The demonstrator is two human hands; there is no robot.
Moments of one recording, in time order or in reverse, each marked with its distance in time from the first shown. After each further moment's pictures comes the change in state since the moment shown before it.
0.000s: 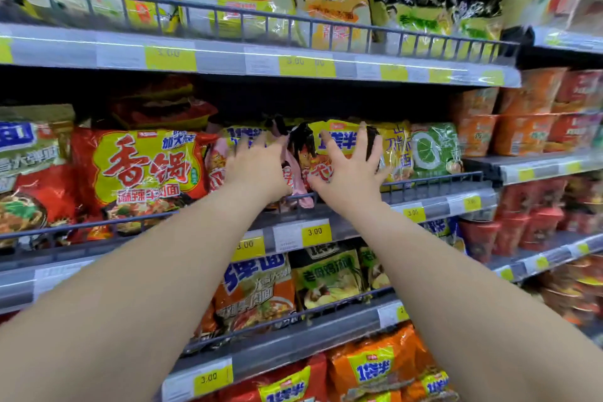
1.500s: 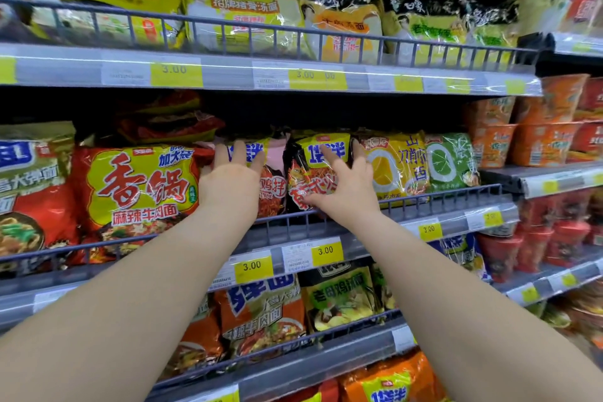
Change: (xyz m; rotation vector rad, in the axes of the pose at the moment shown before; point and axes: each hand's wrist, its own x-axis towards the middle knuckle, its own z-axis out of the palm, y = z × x) left_hand -0.005 -0.034 0.000 0.322 0.000 -0.073; right_hand 0.016 -0.005 0.010 0.387 -0.068 -0.055
